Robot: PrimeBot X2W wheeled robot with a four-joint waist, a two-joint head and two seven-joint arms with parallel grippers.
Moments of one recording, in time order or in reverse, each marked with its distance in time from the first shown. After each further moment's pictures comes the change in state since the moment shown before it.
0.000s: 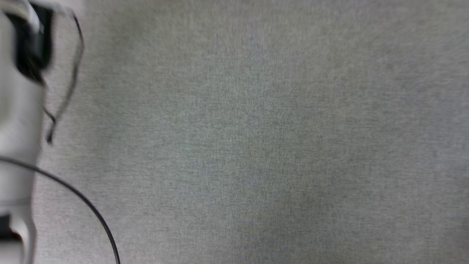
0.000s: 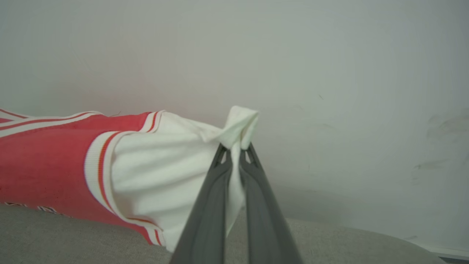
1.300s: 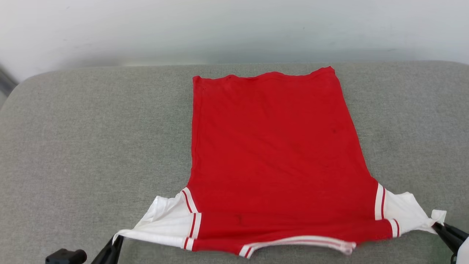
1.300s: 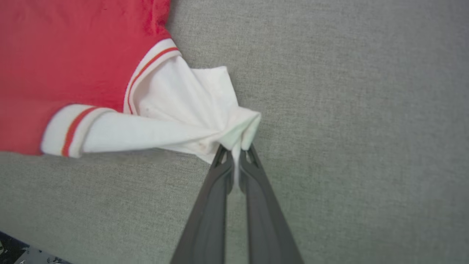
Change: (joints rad) left arm 1.338 0.125 -0.011 -0.457 -0.159 0.151 0.104; right arm 1.266 -0.240 0.100 -0.389 0.374 0.000 0.171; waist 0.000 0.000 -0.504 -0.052
